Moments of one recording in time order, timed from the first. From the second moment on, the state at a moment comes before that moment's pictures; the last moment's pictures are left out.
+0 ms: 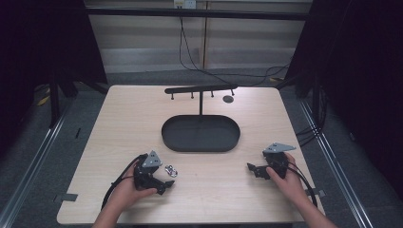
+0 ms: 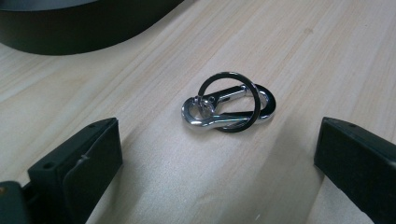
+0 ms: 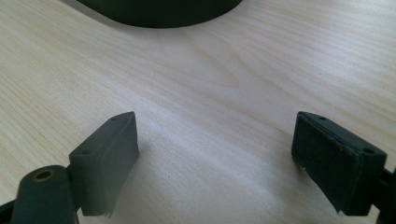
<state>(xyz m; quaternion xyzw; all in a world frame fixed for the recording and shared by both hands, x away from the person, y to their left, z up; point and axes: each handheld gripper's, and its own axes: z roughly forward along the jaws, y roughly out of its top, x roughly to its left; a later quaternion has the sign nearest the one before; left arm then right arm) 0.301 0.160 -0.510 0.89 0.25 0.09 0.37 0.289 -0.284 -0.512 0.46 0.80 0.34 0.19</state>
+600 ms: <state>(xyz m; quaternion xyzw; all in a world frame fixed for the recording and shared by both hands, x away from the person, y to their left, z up) 0.298 0.157 -0.493 0.90 0.29 0.06 0.31 0.289 -0.284 -0.512 0.46 0.80 0.34 0.19</state>
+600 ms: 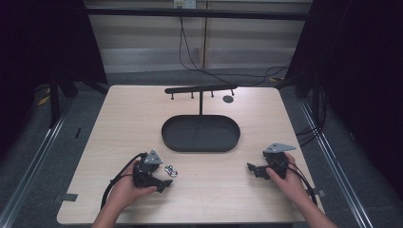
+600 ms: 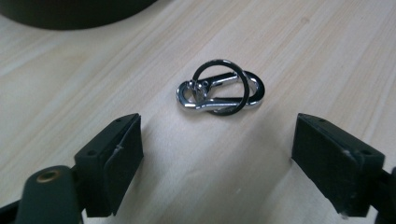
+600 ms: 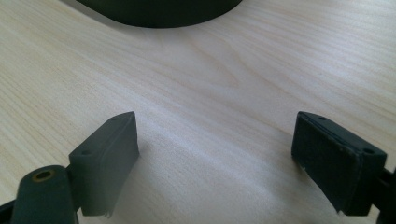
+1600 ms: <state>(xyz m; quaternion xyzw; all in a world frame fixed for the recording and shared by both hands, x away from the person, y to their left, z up) 0.319 0.131 -0.471 0.91 0.34 0.02 0.22 0.288 -0.284 -0.512 0.46 0.80 0.34 0.19</state>
